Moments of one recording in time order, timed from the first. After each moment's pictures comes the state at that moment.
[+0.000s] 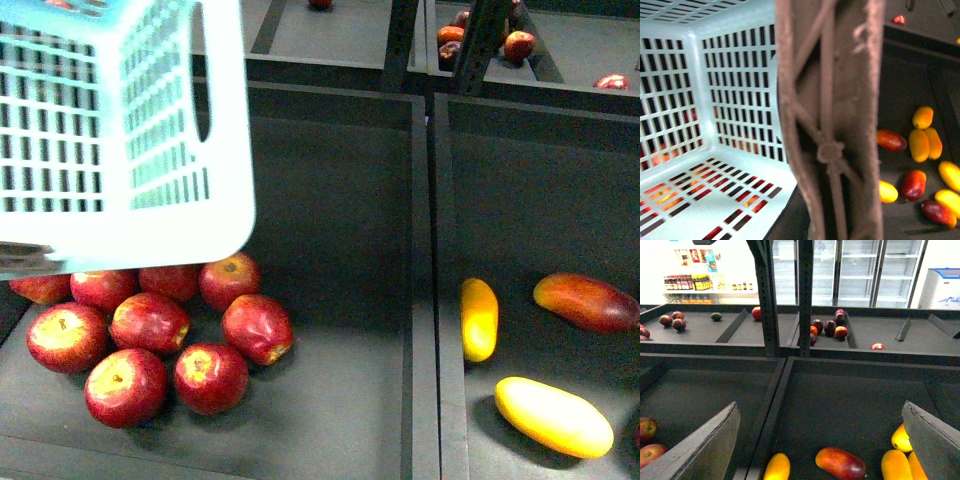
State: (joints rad) left arm -0.30 1.12 0.89 -0.25 0.08 -0.27; right arm 0.00 0.00 0.01 0.00 0.00 0.00
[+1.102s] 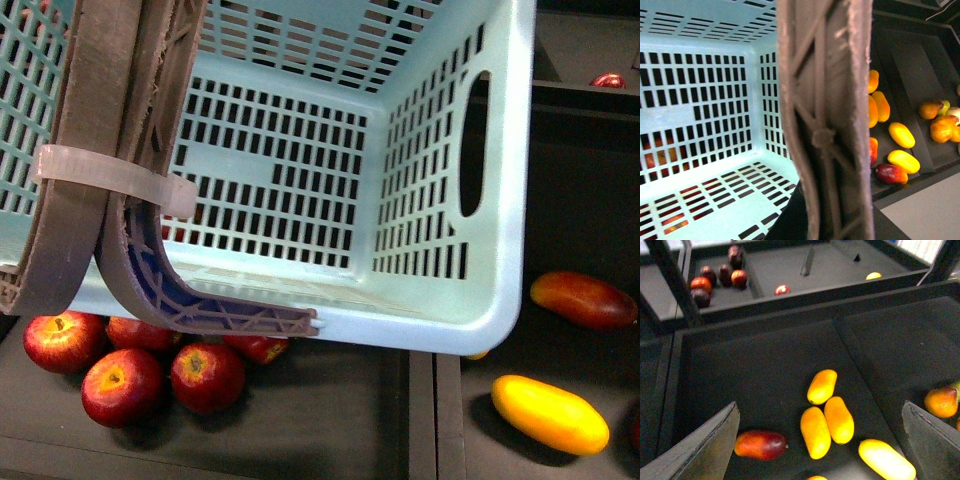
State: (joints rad) left arm -0.48 1.35 0.95 -0.11 0.16 -0.32; right arm -0.37 1.02 0.37 0.34 0.03 0.02
